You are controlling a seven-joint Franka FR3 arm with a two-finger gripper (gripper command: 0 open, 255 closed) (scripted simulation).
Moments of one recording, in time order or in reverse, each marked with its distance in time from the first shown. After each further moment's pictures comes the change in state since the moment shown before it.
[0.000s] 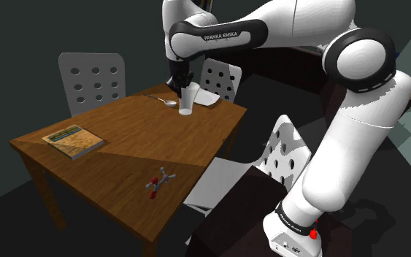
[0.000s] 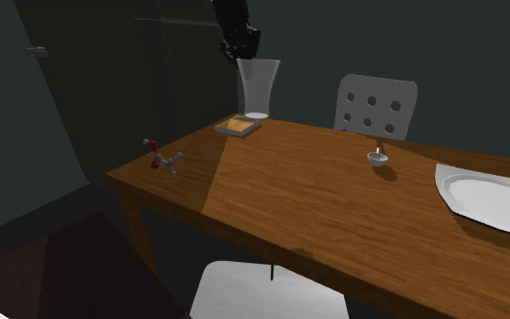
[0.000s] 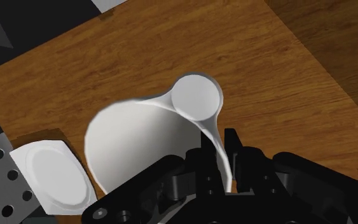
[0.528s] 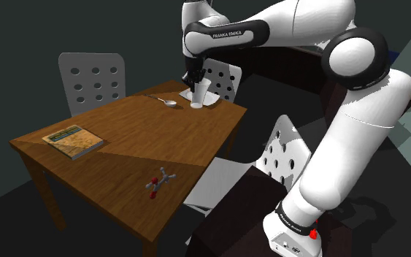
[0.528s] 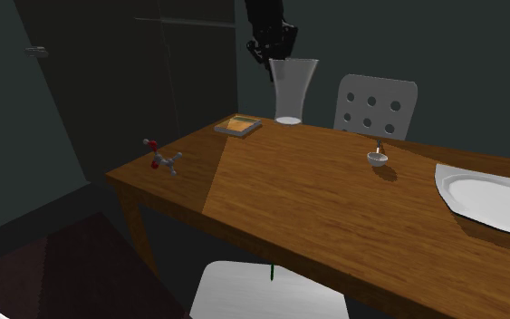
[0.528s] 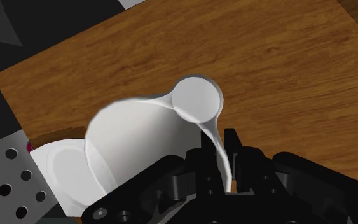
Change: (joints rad) arm -0.088 -0.003 -0.070 -0.001 0.007 0.041 -0.153
